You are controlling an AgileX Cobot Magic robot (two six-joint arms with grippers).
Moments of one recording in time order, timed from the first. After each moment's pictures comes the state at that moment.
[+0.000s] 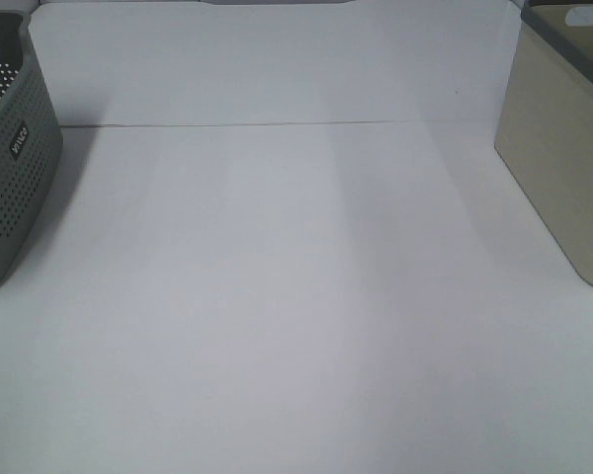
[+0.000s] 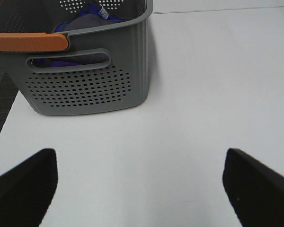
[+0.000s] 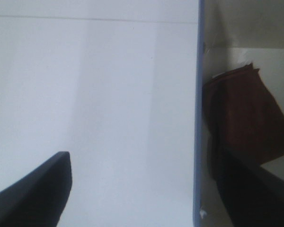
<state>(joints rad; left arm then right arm) 0.02 -0.01 -0.50 0.00 1.05 0.03 -0.03 1.63 -1.79 0.23 1.22 -0.16</state>
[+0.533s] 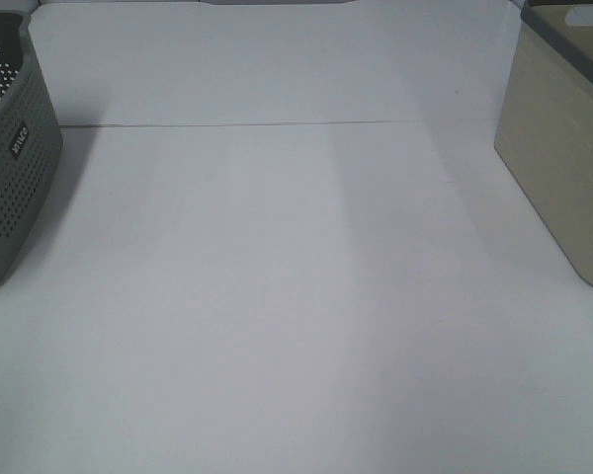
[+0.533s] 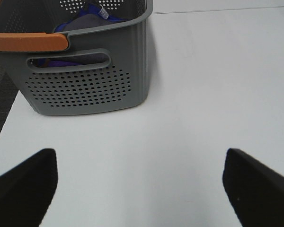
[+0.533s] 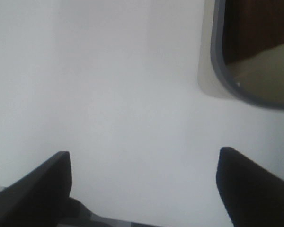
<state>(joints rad) 0.02 -0.01 -0.50 0.00 1.05 0.03 -0.02 1.25 -1.21 0.16 1.22 -0.17</state>
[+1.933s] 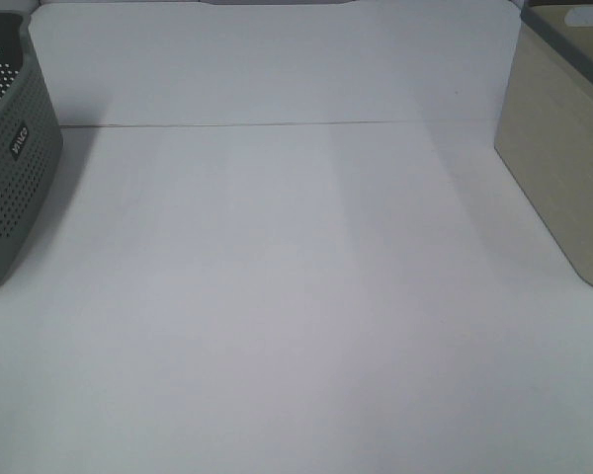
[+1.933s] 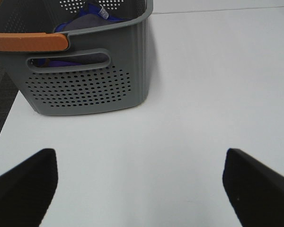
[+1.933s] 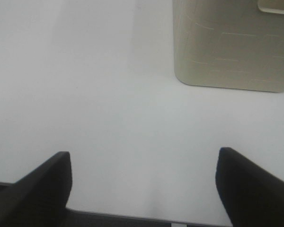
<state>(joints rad) 0.02 -0.01 -0.50 0.00 1.05 0.03 -0.02 0.00 -0.46 0.09 1.11 -0.17</state>
